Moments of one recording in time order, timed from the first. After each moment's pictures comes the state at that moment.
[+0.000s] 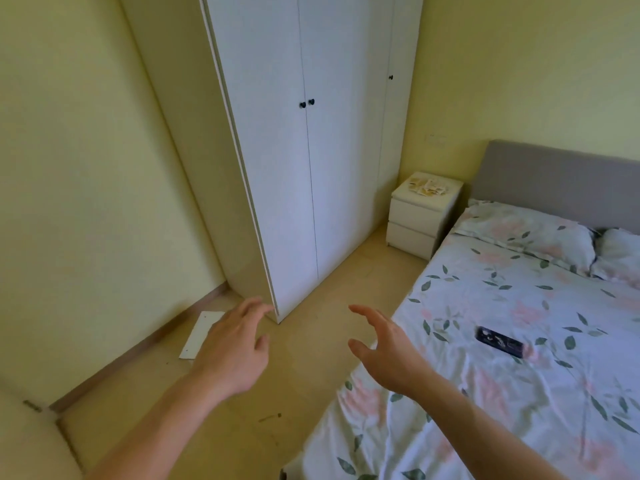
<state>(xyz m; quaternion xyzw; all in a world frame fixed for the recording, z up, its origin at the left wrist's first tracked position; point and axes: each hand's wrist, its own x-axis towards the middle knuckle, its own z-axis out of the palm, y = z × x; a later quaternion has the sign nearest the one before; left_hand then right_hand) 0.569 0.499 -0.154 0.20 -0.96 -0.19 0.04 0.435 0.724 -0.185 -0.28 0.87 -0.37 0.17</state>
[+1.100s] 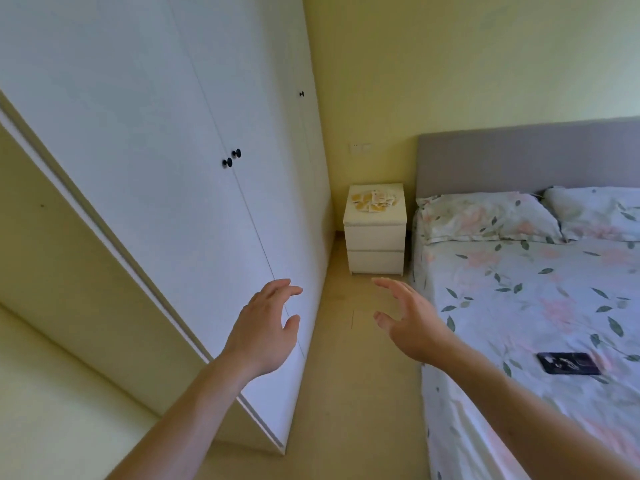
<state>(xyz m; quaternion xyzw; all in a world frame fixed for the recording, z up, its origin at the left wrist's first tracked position) 0.048 0.139 -0.141 -0.07 -0.97 -0.21 0.01 0.036 0.399 -0.173 -0.05 0.91 -0.41 0.03</state>
